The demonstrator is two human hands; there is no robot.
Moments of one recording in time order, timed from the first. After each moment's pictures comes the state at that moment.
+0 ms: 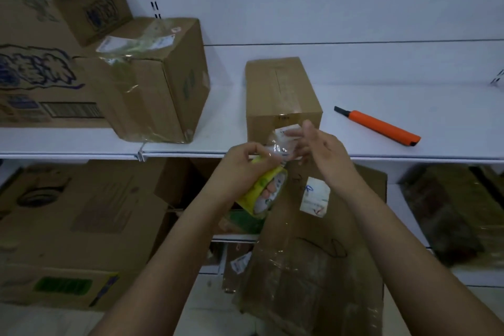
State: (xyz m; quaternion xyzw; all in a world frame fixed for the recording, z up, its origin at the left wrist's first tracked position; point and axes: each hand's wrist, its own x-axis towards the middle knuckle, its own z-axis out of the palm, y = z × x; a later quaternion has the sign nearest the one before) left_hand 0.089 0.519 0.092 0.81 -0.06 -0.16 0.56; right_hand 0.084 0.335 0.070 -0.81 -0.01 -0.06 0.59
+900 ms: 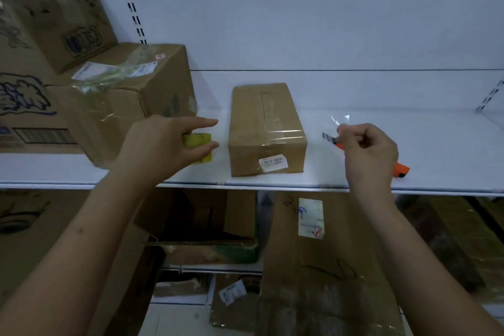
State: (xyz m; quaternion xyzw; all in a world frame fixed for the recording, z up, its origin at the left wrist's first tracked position) left_hand 0.155 0.582 0.148 0.94 -0.22 0.19 0.16; right_hand 0.108 0.281 0.091 -0.74 0.16 -0.35 0.55
